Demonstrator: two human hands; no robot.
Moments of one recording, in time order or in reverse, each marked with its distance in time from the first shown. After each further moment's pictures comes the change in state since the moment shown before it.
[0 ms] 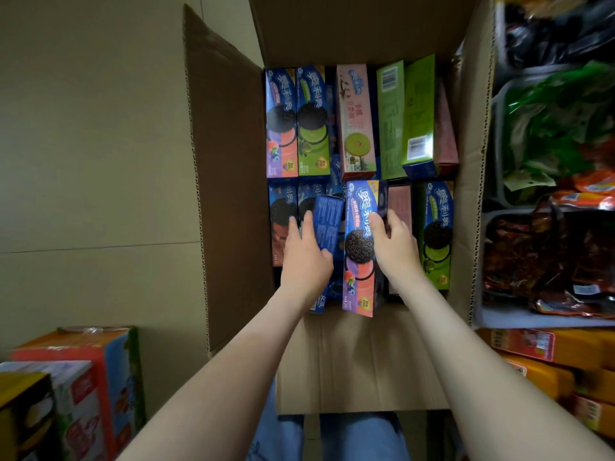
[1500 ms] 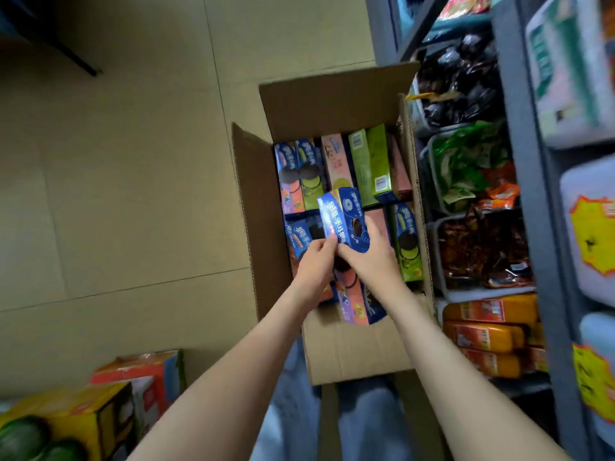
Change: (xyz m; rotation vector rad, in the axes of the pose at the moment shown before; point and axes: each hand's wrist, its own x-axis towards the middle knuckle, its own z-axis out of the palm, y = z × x) left_hand -0.094 0.067 -0.096 -0.671 -0.245 -0.201; right_hand -0.147 -0.117 -0.057 0.180 0.018 -0.085
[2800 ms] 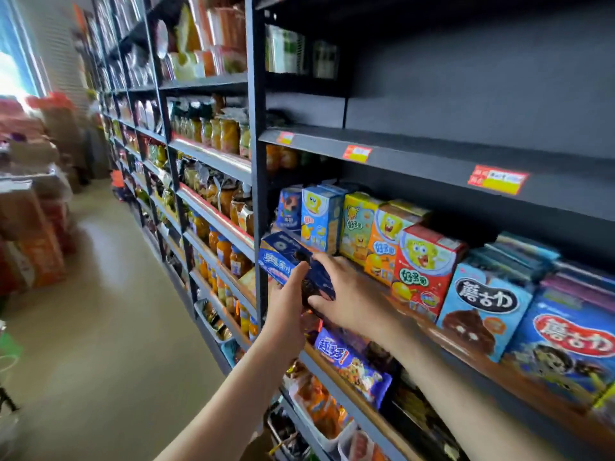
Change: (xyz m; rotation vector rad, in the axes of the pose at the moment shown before) left_hand -0.589 0.411 0.121 -0.237 -0.547 0.777; right_hand -0.438 -0.410 -0.417 -0.473 0.785 -0.720
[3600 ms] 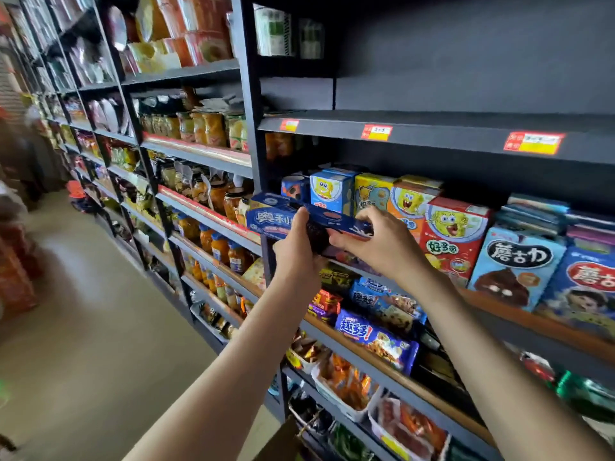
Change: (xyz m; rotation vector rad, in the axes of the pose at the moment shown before) left_hand 0.023 0.077 -0.015 -0.043 -0.094 -0.053; right_hand 0.027 -0.046 -0.011 0.082 0.341 0.325
